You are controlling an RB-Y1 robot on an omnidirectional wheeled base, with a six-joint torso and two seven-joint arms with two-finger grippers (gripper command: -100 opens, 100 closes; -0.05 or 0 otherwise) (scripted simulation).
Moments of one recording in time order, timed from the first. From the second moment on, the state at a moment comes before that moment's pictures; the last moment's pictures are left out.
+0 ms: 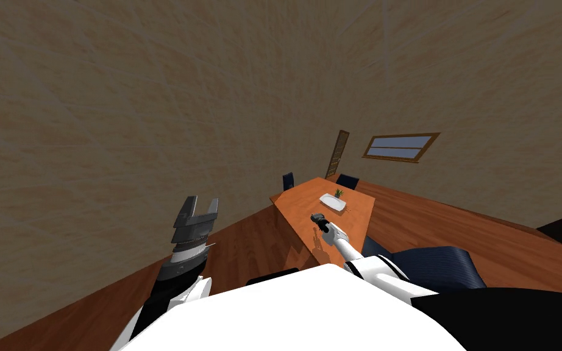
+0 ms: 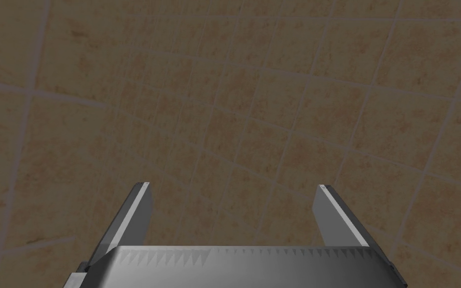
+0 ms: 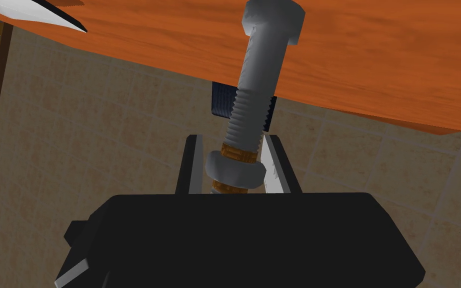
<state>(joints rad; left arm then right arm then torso) 0.55 0.04 -0.07 -2.23 -0.08 -0.62 0.13 -0.26 -0.39 -0.08 -0.67 0.65 -0.09 0.86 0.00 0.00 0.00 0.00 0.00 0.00</state>
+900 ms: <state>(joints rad) 0.55 0.04 -0.07 -2.23 -0.08 -0.62 0.13 -0.19 -0.47 0.19 -0.78 0.62 -0.07 0.68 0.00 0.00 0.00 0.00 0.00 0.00</state>
